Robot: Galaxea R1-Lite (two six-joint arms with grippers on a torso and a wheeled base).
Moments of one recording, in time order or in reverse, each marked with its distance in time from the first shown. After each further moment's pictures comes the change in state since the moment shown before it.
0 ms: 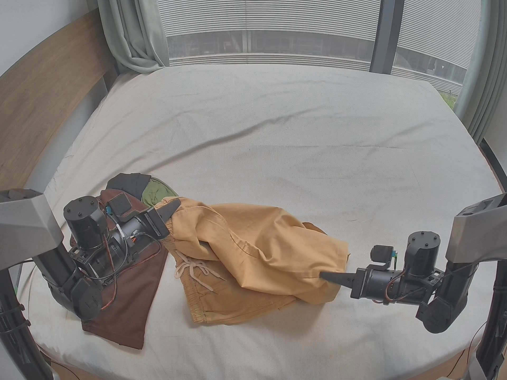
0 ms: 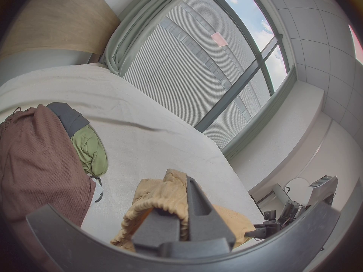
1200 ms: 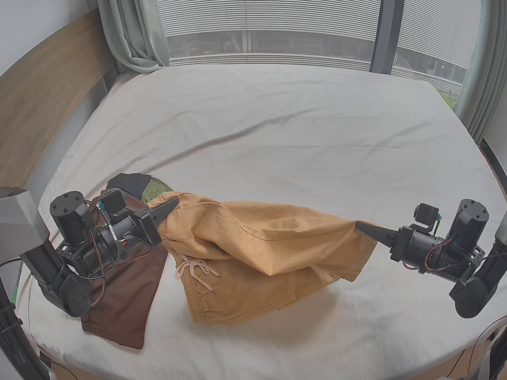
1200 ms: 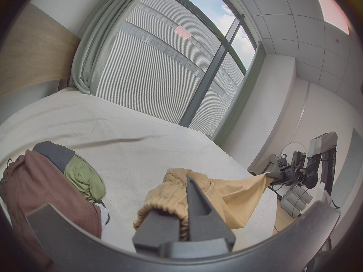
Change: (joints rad) left arm 0.054 -0.054 0.018 0.001 -0.188 0.264; right arm -0.109 -0.276 0.013 0.003 0.008 -0.003
